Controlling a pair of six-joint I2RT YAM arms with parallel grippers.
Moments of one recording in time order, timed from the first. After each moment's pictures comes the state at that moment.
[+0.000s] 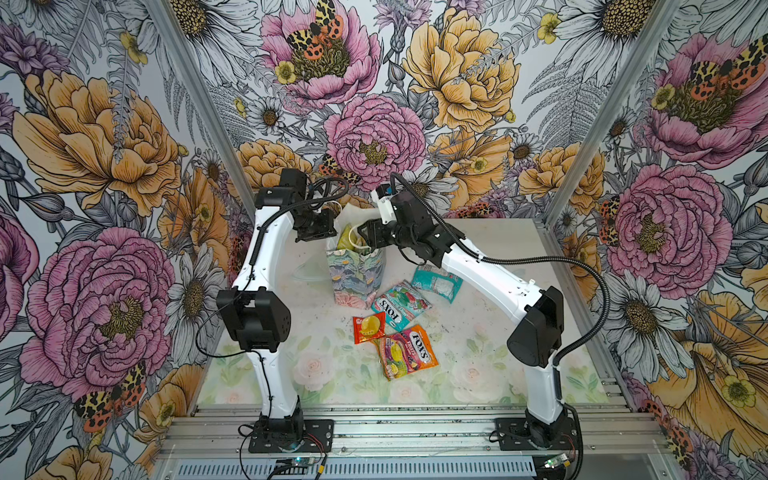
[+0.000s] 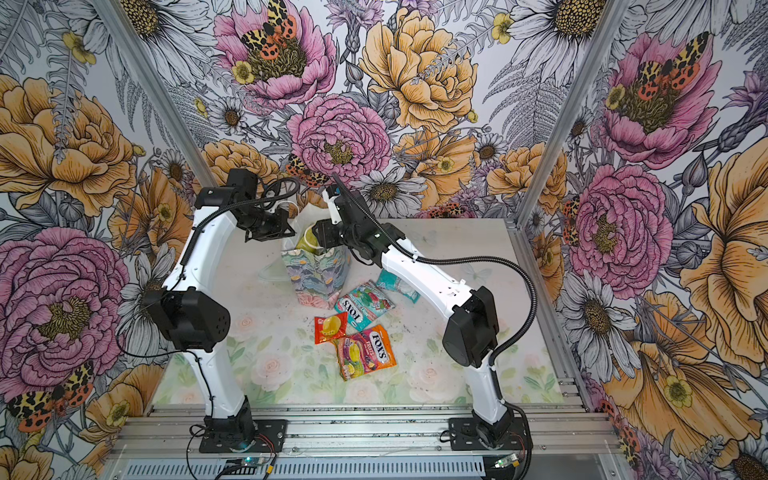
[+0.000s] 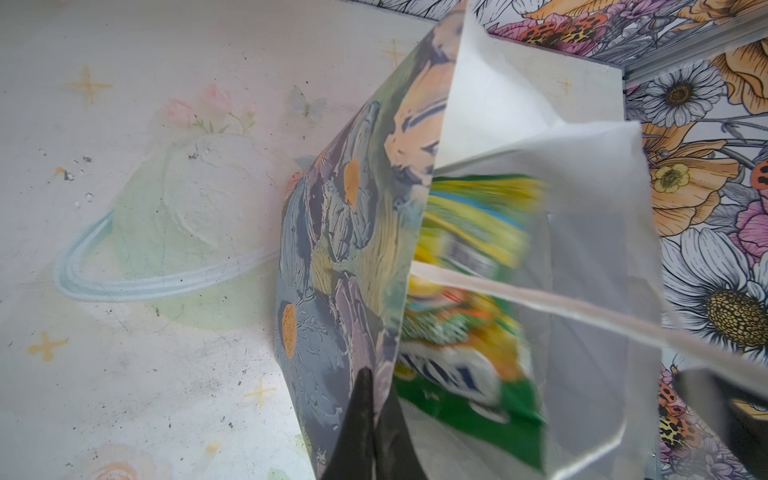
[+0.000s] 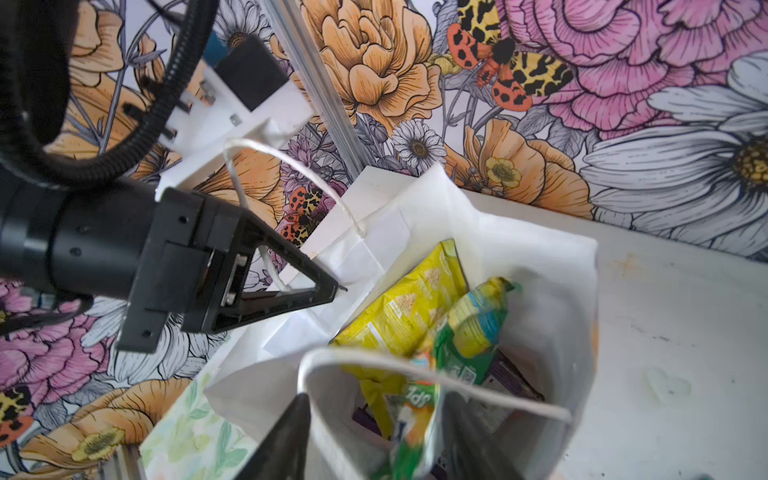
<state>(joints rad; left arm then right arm) -0.05 1.98 2.18 -1.33 0.39 -0.14 0.72 2.03 2.07 -0.49 -0.13 0.35</state>
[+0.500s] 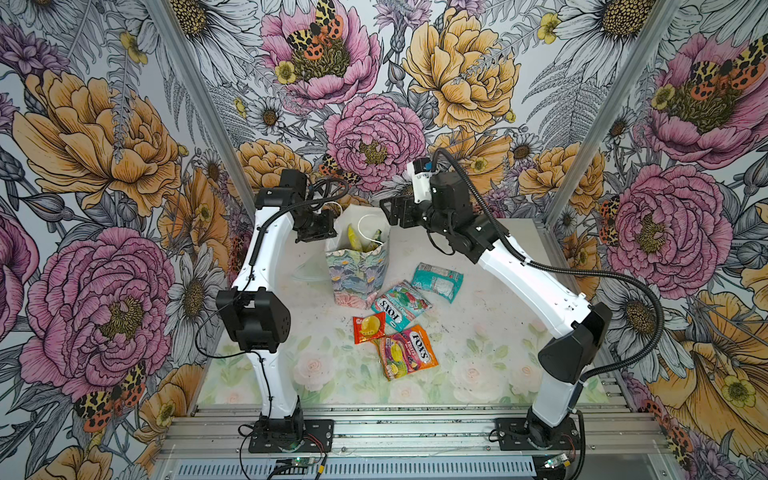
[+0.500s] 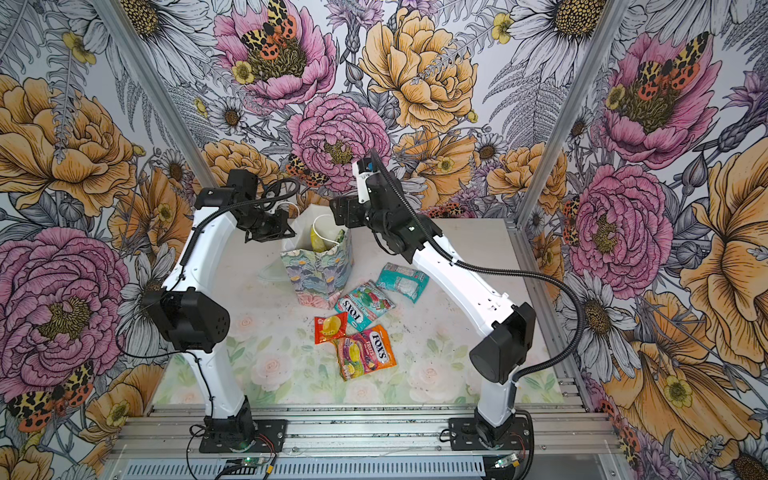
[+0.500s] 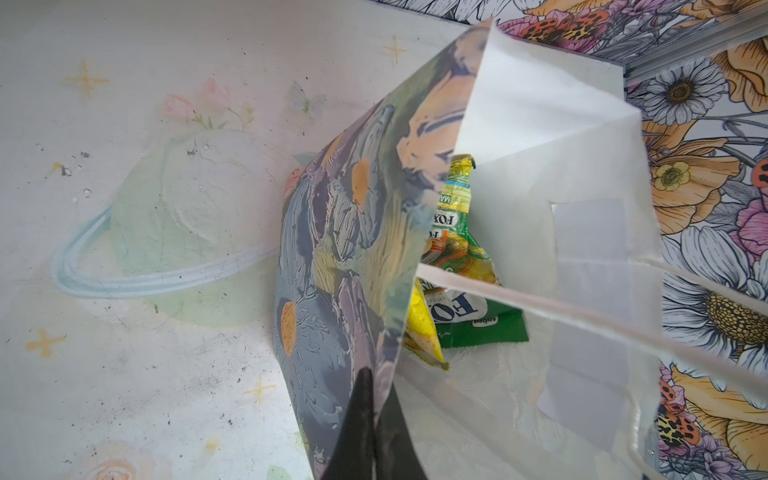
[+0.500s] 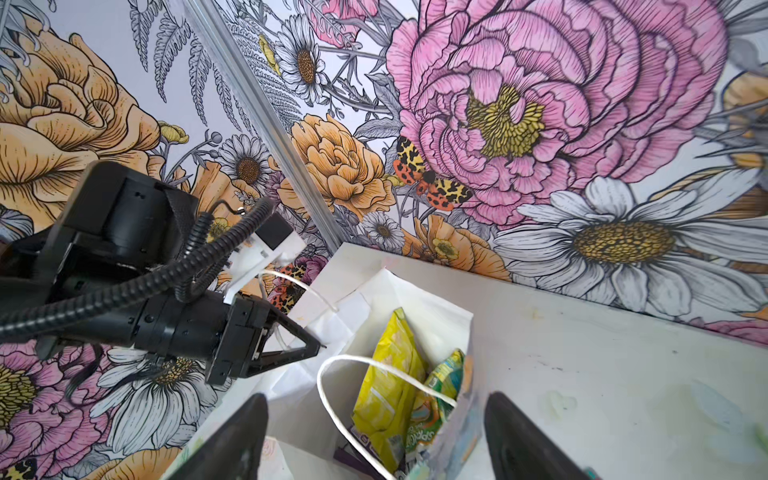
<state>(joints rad) -0.05 1.97 2.16 -1.33 0.40 -0.14 0.65 1.77 1.95 -0.47 -0.05 0.35</state>
